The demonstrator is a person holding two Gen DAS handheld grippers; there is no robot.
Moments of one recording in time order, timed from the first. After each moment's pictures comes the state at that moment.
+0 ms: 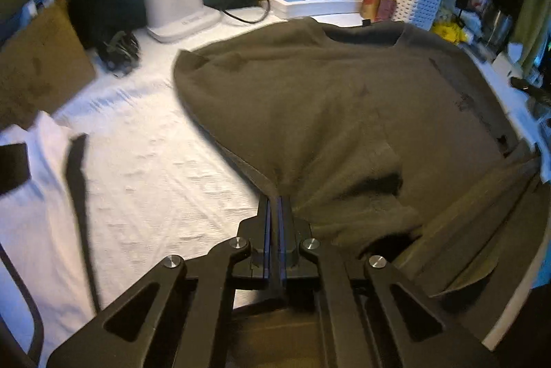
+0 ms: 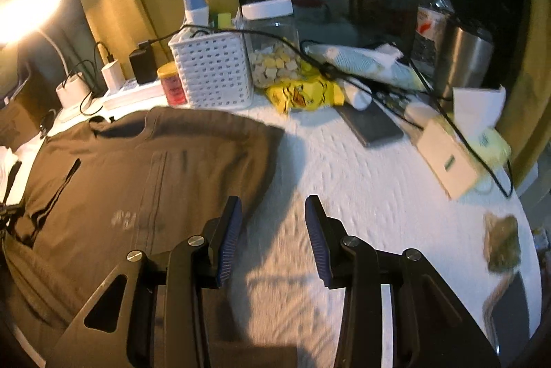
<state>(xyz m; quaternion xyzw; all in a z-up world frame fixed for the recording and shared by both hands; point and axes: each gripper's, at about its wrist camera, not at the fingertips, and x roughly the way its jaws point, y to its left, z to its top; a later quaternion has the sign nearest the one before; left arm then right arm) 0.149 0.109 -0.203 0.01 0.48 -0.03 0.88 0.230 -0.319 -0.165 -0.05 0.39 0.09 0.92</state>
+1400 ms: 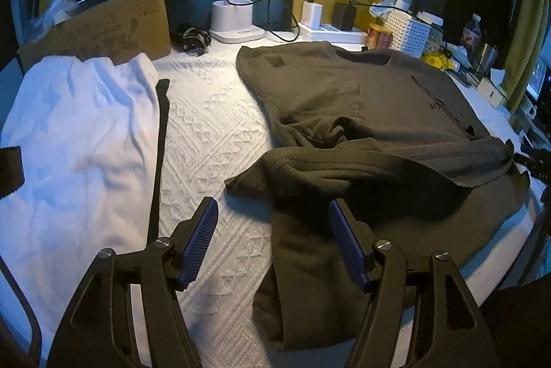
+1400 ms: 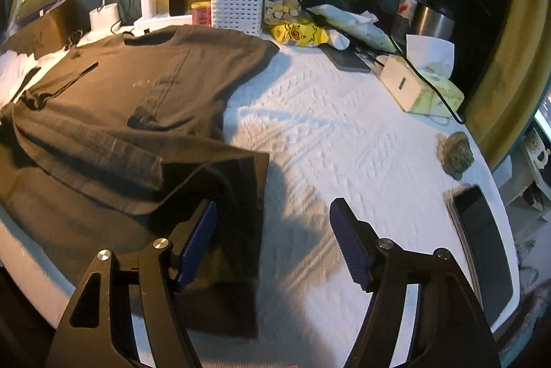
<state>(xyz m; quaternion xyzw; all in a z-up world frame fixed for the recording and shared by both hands) 0.021 0.133 -0.186 -0.05 0.41 0.01 0.91 0.107 -0.351 -0.193 -0.14 0.39 0.11 0.90</state>
